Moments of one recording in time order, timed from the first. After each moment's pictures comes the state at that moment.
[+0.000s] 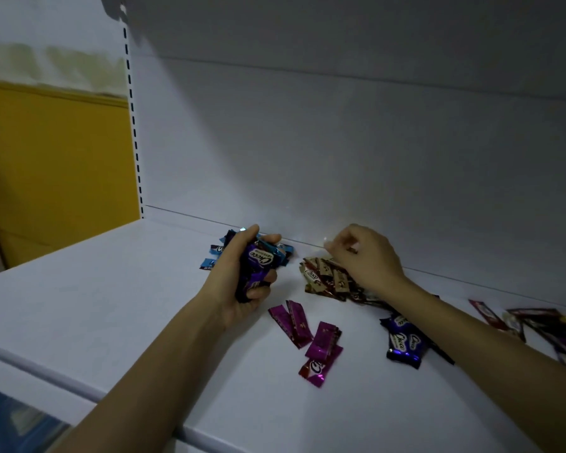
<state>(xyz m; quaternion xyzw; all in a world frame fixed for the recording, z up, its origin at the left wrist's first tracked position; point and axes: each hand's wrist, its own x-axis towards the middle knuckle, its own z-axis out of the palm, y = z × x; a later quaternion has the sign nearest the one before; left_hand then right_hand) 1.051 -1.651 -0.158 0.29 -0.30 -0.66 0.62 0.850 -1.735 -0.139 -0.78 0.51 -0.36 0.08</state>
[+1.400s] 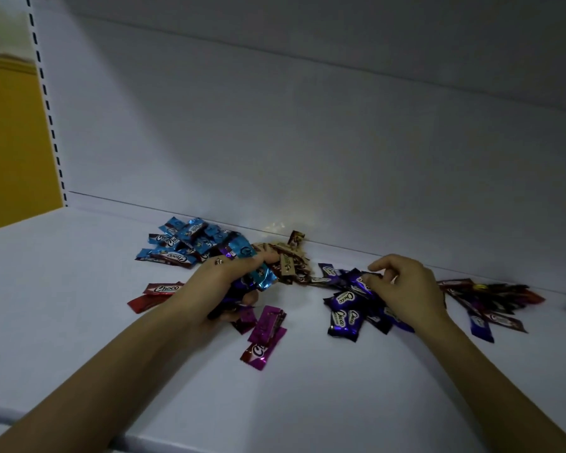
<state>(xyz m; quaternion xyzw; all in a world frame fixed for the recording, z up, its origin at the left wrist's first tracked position) 1.013 -1.637 -0.164 0.39 -0.51 -0.60 0.48 0.730 -1.680 -0.162 -0.68 0.63 -0.37 0.04</state>
